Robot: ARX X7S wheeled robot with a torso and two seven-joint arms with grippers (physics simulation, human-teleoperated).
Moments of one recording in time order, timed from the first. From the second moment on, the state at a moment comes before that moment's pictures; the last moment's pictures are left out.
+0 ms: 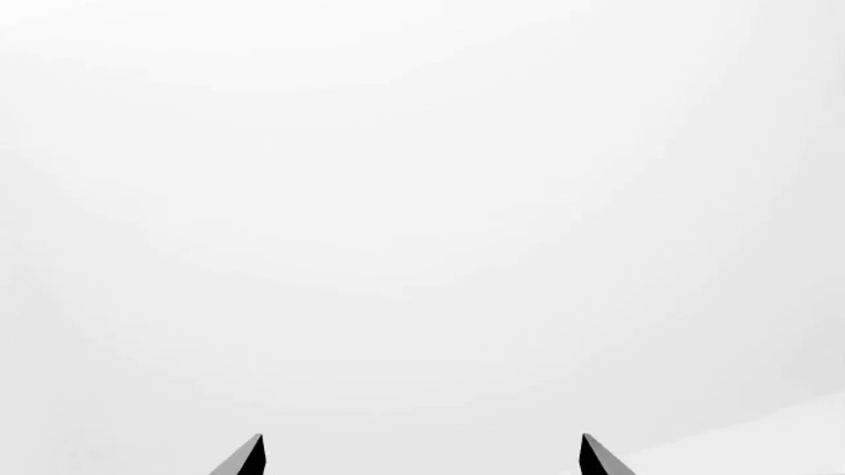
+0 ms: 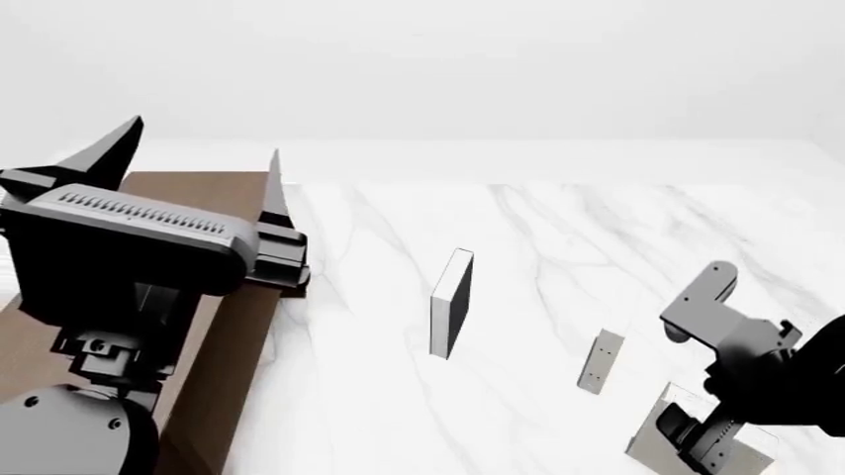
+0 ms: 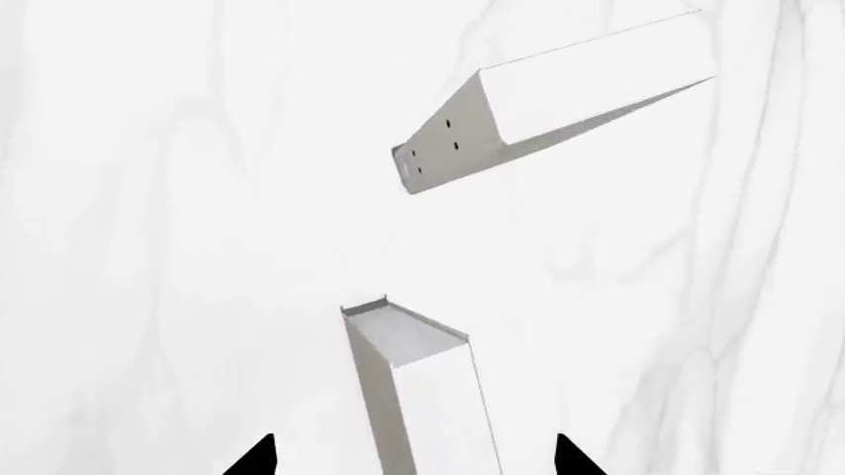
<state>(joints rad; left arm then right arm) -0.52 -0.34 0.10 0.97 -0.20 -1.05 -0.12 1.23 1.06 -1.22 -0.11 0.91 1.21 -0.23</state>
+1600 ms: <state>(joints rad) -0.59 -0.36 0.14 0.99 -0.26 -1.11 -0.15 1.04 1.00 -1.24 0.09 0.86 1.01 -0.15</state>
